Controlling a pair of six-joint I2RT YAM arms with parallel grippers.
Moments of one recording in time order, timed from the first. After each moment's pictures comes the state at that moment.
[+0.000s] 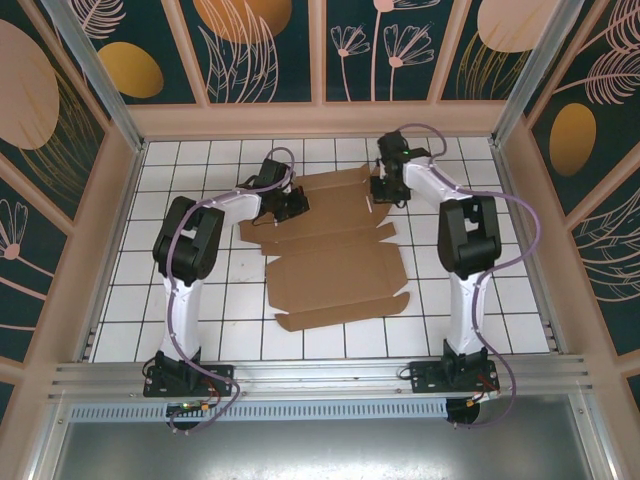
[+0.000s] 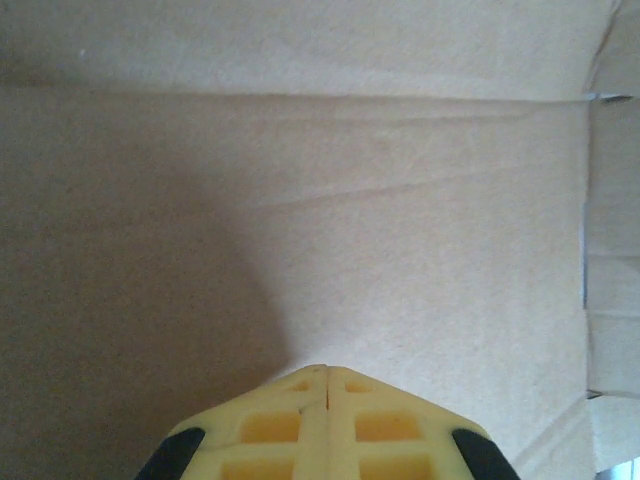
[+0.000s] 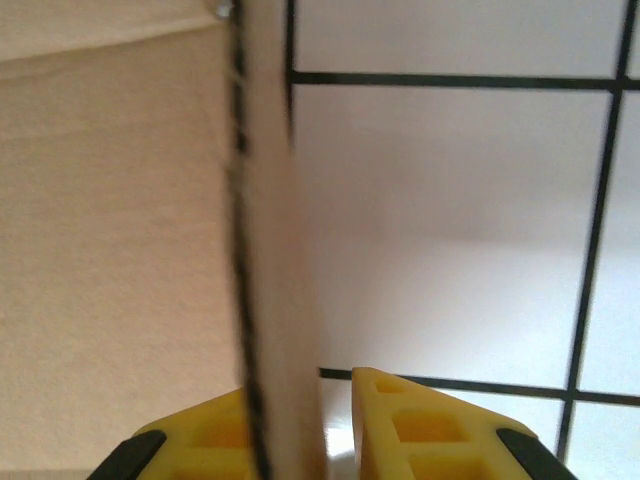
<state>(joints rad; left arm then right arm) -0.40 2.18 1.45 -0.18 0.37 -0.69 0.29 2.10 1.67 -0.79 -0.04 0.21</state>
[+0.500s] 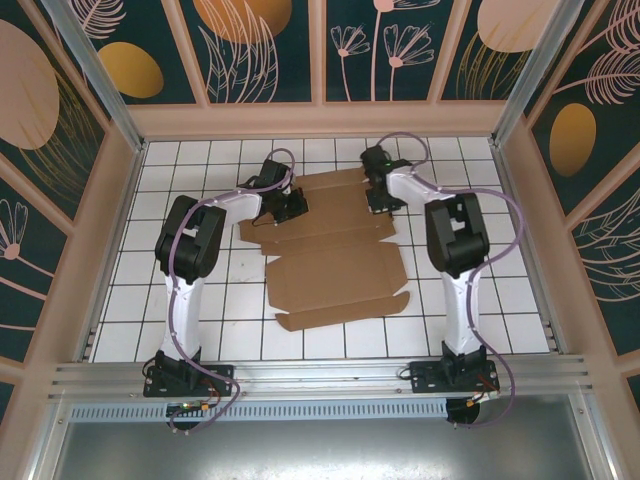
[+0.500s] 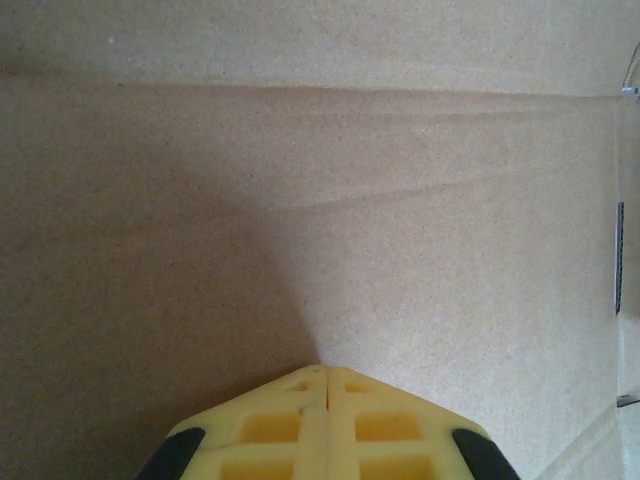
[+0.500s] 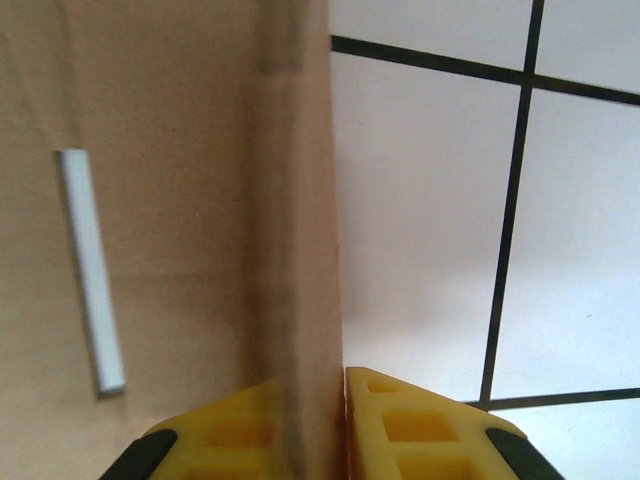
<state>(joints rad) -0.40 2.20 1.47 -0.20 0.37 -0.68 0.41 2.20 1.67 -0.77 0.38 0.16</state>
